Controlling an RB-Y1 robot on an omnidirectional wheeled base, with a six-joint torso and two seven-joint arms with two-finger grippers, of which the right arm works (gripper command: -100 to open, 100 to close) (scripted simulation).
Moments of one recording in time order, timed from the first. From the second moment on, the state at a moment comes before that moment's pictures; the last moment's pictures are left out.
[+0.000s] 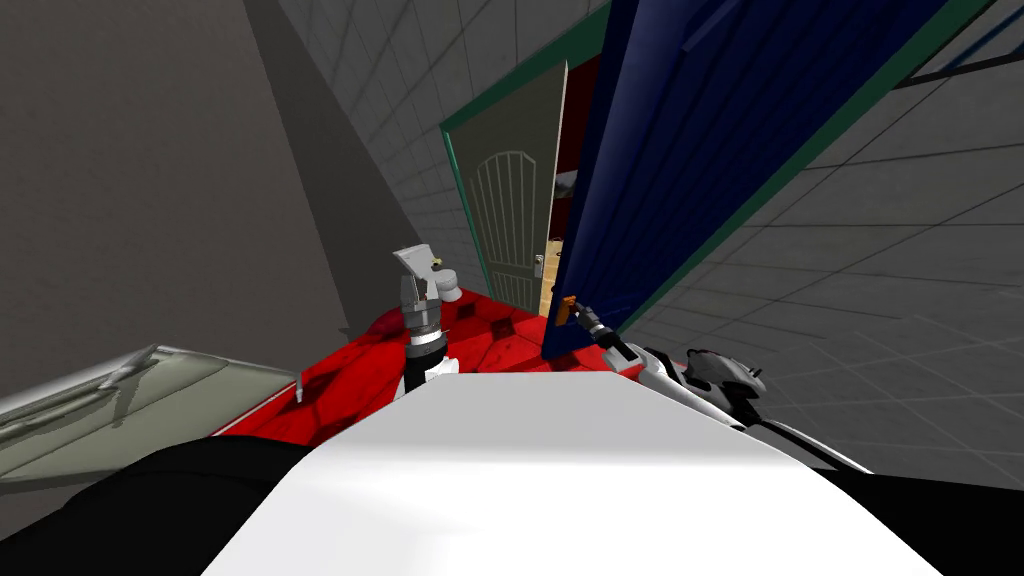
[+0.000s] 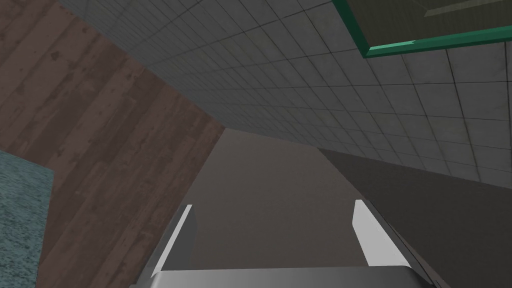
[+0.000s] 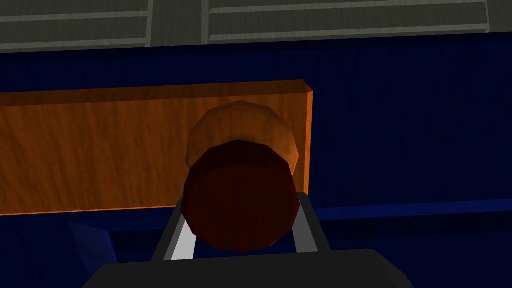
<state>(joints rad) 0.00 -0.66 0.36 -1.18 -0.32 -0.57 -0.34</state>
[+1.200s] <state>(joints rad) 0.06 -0.79 0.46 -1.18 -0.34 -0.71 -0.41</state>
